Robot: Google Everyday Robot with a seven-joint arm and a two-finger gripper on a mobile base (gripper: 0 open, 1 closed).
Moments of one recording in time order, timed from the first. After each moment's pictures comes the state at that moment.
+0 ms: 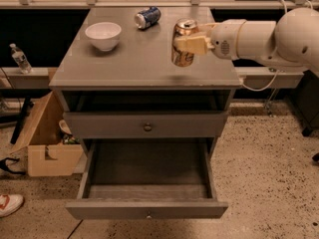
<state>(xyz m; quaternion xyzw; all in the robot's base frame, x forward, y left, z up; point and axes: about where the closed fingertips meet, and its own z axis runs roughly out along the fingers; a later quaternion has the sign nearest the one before) 0.680 -0.081 0.957 -0.36 0.69 0.25 0.57</state>
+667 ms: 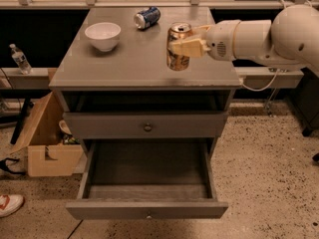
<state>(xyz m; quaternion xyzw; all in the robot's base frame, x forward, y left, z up) 0.667 -0.066 0.952 -0.39 0.69 0.26 0.55</state>
